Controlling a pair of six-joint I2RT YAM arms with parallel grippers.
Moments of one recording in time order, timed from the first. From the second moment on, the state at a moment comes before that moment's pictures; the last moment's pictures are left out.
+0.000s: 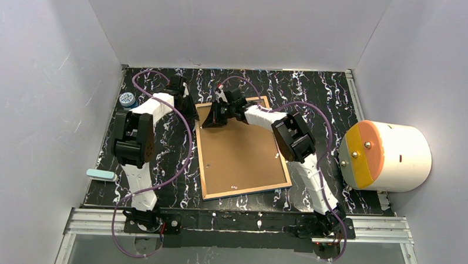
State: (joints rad) left arm -0.17 1.95 1.39 -0.54 0.13 -0.49; right arm 0.69 2.47 1.87 -0.07 -0.60 0.75
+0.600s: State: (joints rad) left arm -0.17 2.00 1.40 -0.51 0.17 -0.49; right arm 0.69 2.54 1.97 -0.13 -0.72 0.65
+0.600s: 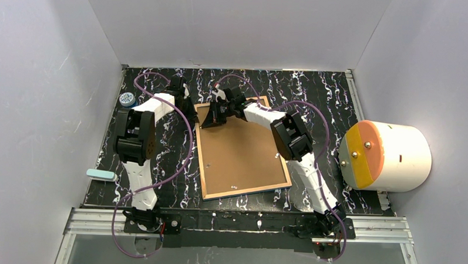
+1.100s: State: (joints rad) left arm -0.16 2.00 1.40 -0.51 0.18 -0.49; right arm 0.69 2.57 2.03 -0.18 -0.73 0.62
